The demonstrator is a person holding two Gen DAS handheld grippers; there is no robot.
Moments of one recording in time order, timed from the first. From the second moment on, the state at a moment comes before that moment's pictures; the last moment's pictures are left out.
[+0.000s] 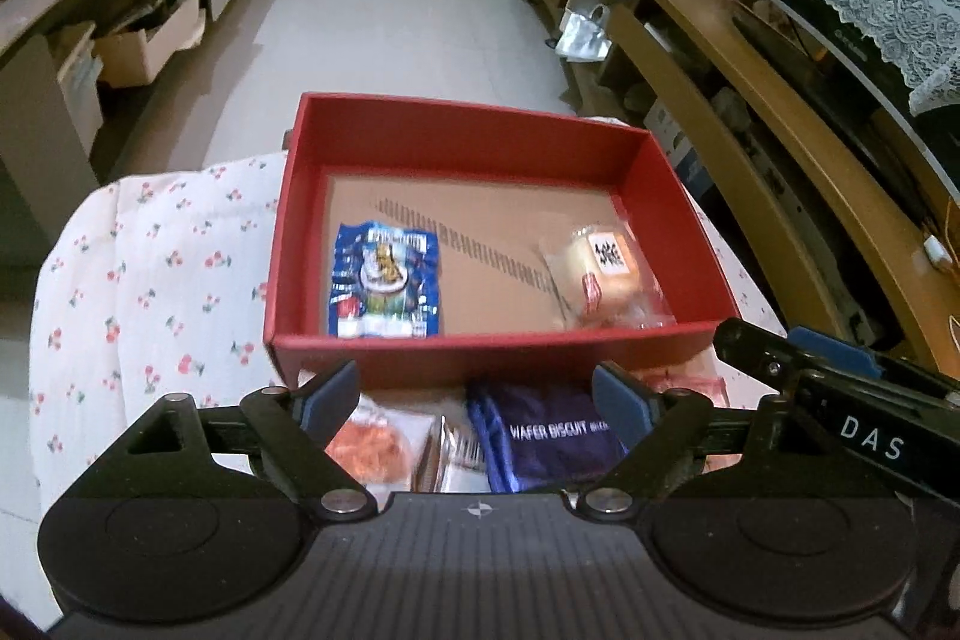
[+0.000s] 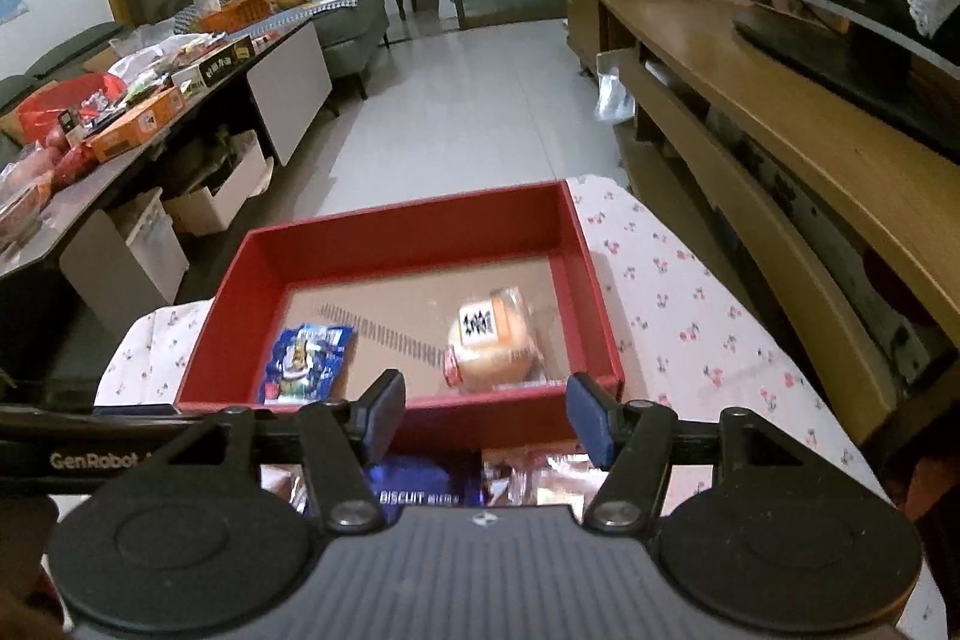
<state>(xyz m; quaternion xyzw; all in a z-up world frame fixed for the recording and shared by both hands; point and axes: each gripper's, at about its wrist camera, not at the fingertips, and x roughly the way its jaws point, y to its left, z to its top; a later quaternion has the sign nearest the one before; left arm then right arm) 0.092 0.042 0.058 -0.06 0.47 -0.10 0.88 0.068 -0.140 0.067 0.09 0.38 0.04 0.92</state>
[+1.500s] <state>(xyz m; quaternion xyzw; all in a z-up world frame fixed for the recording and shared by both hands) 0.060 0.075 0.008 -0.04 0.54 -0.07 0.84 0.037 -0.136 0.038 0.07 0.46 0.07 0.88</state>
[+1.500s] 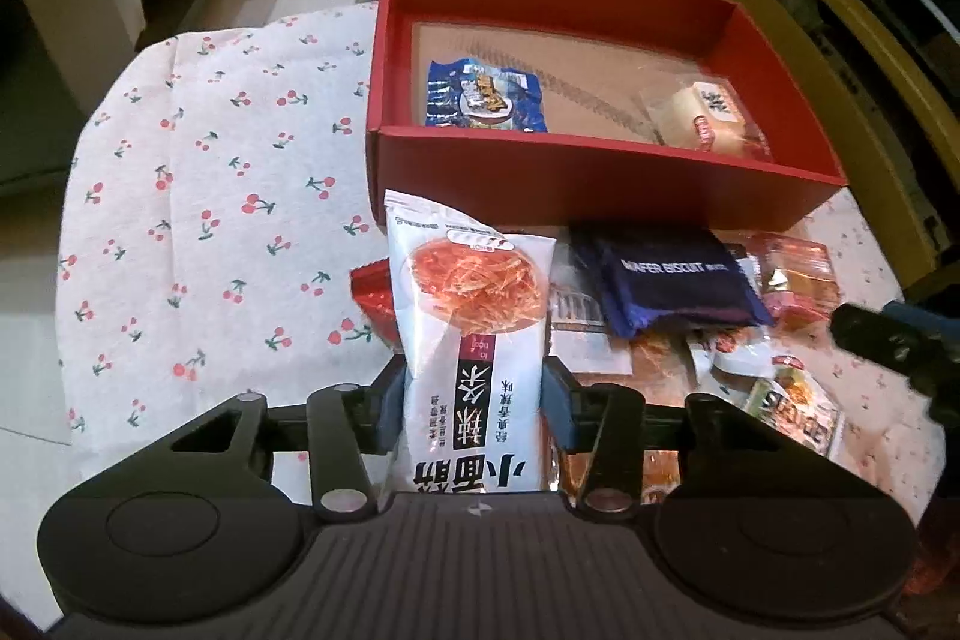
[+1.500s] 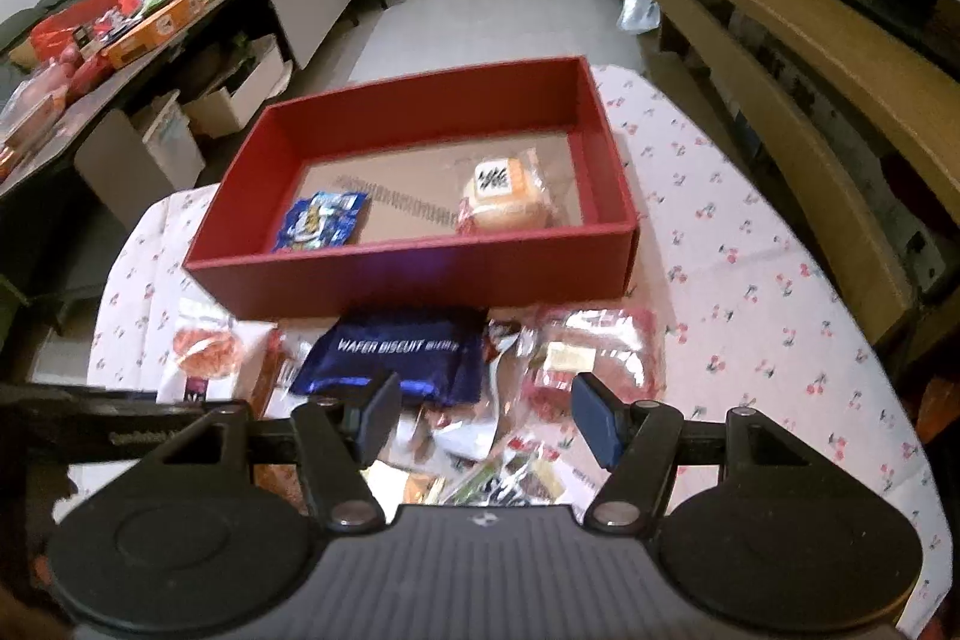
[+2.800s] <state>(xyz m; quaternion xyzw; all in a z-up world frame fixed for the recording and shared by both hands) 0.017 0.120 -0.001 -0.09 0.58 -0.09 0.80 0.055 -0.045 -0.020 0.06 0.55 0.17 0.82</state>
